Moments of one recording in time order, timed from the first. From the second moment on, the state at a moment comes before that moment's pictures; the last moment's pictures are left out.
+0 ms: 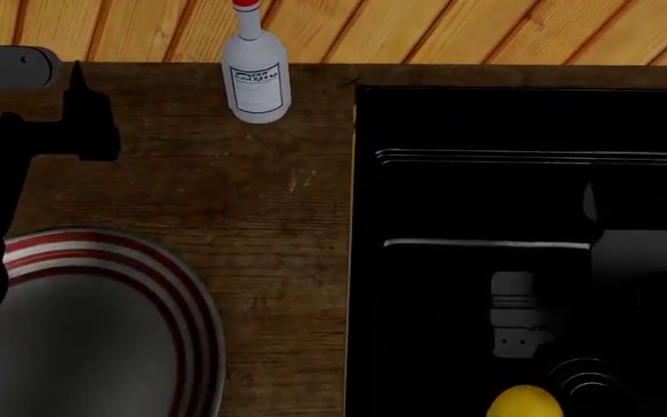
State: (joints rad) left arm -0.92 -0.24 0.23 -0.09 -0.26 -0.65 -0.29; right arm 1.06 0.57 -0.19 0.23 1.21 1.53 0.66
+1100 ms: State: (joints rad) left arm -0.92 -0.24 0.25 -0.11 -0.27 -0.63 -0.30; right arm 1.03 0.61 -0.45 0.29 1.40 1.49 0.67
